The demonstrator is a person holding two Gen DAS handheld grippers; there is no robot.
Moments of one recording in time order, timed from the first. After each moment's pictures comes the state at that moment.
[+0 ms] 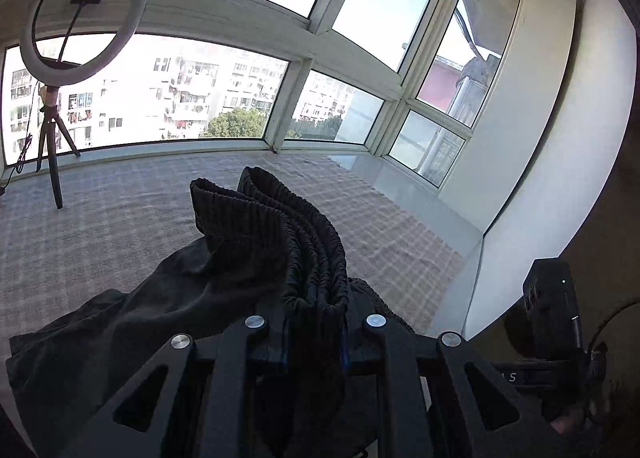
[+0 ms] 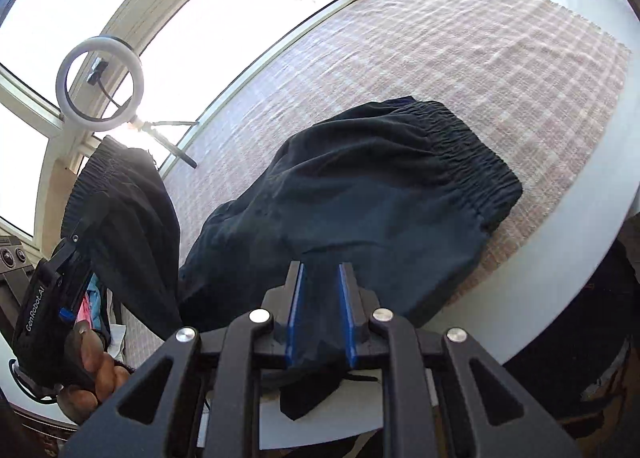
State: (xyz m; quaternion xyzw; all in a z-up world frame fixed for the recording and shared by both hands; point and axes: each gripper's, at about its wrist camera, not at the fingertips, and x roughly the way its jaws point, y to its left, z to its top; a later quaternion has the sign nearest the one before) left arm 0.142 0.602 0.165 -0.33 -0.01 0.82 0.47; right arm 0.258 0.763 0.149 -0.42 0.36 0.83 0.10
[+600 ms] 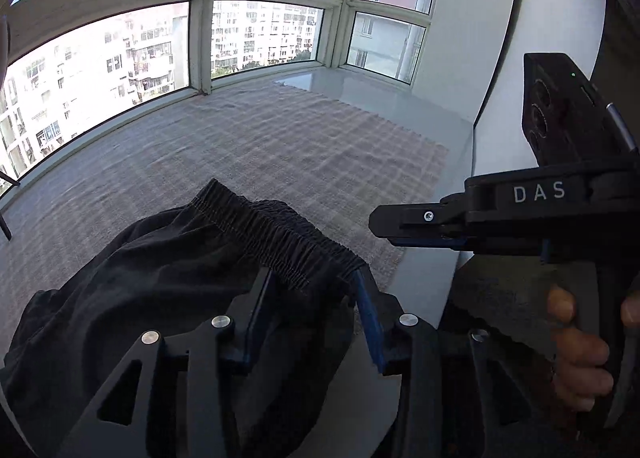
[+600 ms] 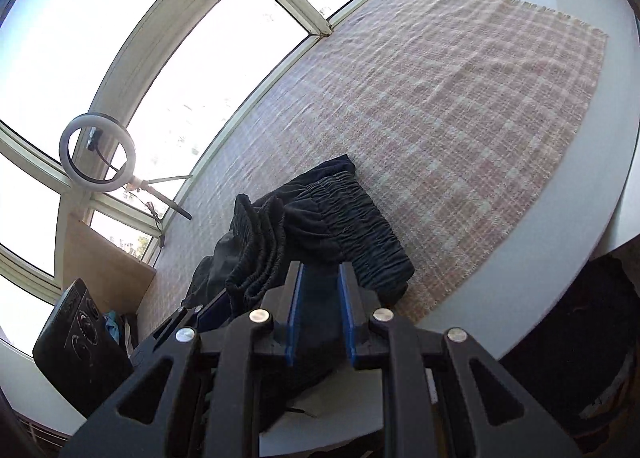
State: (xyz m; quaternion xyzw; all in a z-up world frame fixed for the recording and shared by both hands) left arm 0.224 0.674 0.150 -0.36 0.11 0.77 0.52; right arm 0.283 0.860 0.144 -0.37 0.41 0.83 0.08
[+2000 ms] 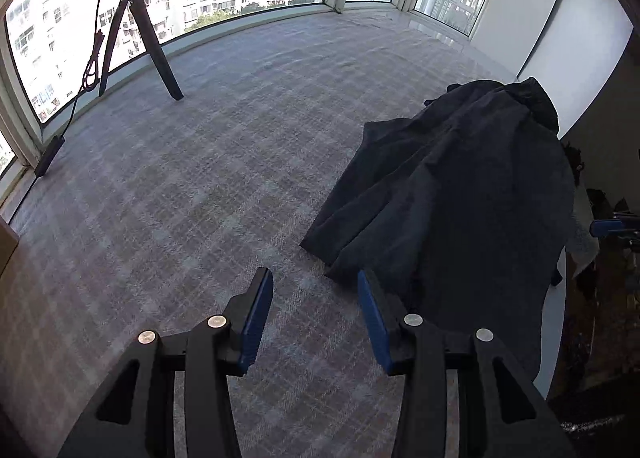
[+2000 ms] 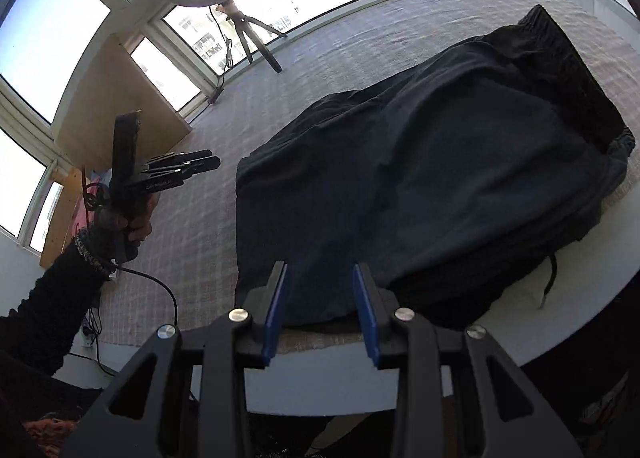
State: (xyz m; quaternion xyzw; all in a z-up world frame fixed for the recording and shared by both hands) left arm -0.040 0.329 0.069 -0.46 0.20 0.70 0.51; right arm 0.243 0.542 0.129 -0.45 0.28 0.85 0.02
